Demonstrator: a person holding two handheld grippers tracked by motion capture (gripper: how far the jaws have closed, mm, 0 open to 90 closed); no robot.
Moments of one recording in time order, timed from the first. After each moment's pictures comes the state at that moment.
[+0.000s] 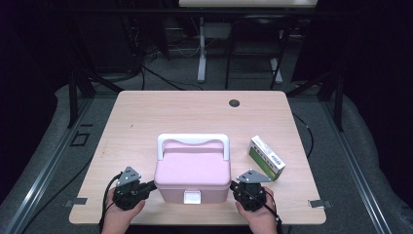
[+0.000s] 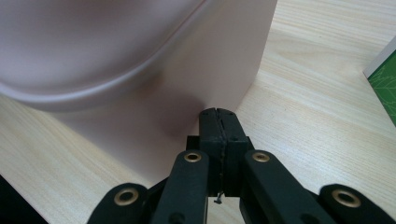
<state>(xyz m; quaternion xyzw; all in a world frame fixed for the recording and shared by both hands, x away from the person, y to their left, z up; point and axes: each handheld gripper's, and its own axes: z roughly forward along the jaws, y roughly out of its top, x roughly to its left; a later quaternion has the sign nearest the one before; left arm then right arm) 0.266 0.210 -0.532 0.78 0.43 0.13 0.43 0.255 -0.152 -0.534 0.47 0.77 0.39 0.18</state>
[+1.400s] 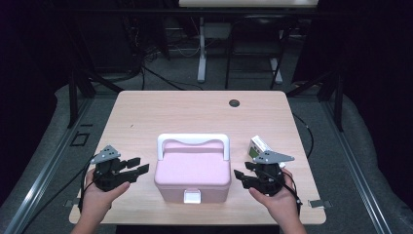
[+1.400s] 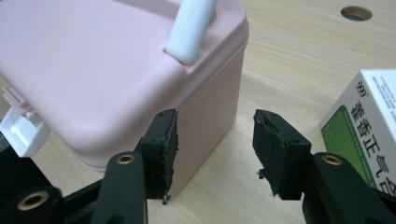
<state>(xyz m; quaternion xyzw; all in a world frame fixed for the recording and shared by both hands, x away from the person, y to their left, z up) 0.291 0.243 -0.467 0.77 0.42 0.13 0.46 0.272 -0.187 -0.464 0.43 0.78 0.42 0.16</state>
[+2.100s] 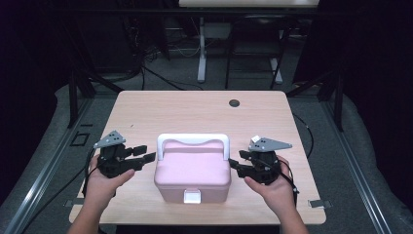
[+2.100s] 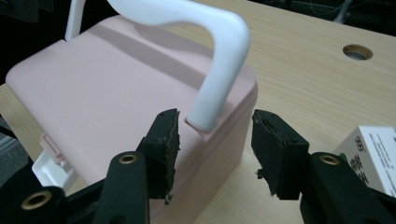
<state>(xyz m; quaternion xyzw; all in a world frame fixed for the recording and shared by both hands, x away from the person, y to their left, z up) 0.311 0.223 -0.431 0.77 0.40 0.12 0.48 0.285 -0.171 -0.431 0.41 0.78 0.44 0.17</state>
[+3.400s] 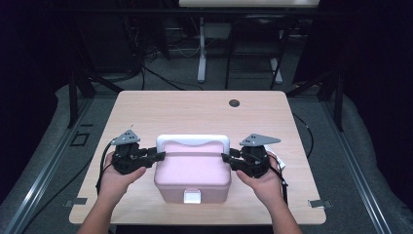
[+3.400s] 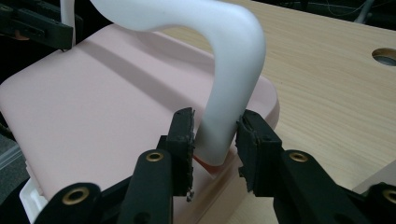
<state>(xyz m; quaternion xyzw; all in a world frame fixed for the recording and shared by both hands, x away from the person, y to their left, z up) 0.324 0.202 -0.449 0.79 0.38 0.10 0.47 0.308 -0.157 -0.448 0.40 0.78 0.46 0.15</state>
